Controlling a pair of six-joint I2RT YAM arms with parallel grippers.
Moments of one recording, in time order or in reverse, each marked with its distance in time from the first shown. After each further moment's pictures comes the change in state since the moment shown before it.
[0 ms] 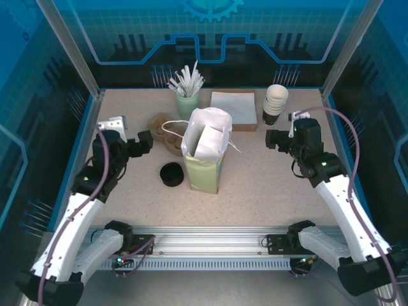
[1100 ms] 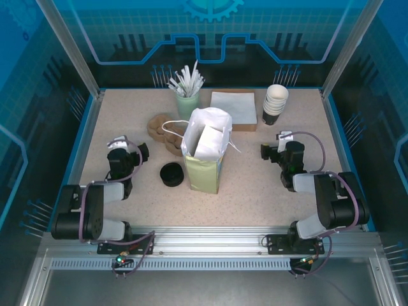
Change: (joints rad) left arm 0.268 0.607 -0.508 1.165 0.116 0.078; right arm -0.158 0.543 -0.533 1.257 -0.182 -0.245
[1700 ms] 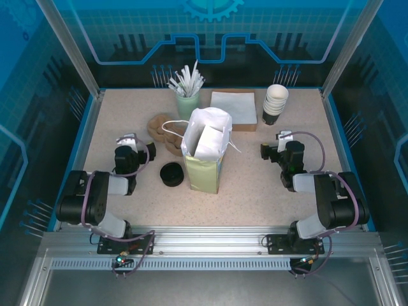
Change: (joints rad) left arm -0.062 0.136 0.031 0.106 0.047 0.077; right arm 0.000 0.000 0.000 0.004 0.000 -0.007
